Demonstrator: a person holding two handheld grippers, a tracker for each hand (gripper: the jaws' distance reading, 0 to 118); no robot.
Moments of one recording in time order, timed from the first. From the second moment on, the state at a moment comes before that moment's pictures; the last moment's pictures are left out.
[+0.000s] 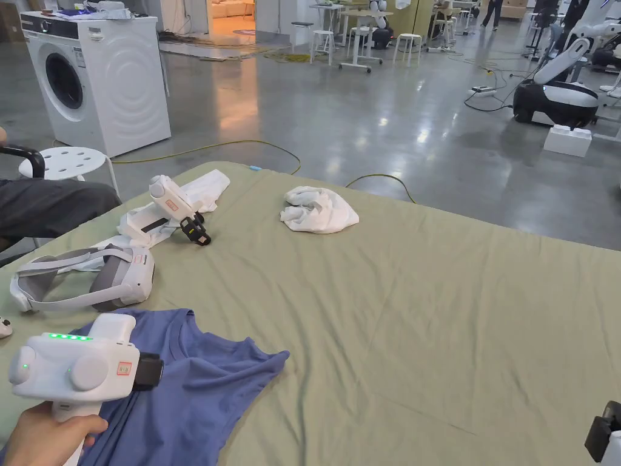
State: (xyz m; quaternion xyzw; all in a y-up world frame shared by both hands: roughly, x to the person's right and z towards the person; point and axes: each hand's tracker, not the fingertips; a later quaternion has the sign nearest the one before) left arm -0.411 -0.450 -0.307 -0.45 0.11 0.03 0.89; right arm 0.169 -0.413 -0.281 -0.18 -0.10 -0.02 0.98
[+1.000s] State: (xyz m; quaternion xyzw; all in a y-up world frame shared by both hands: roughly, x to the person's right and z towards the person) left arm -0.420 -0.335 -0.323 -0.22 0.01 0.14 0.96; right arm 0.151 -0.409 -0.291 -0.18 -0.08 0.00 0.98
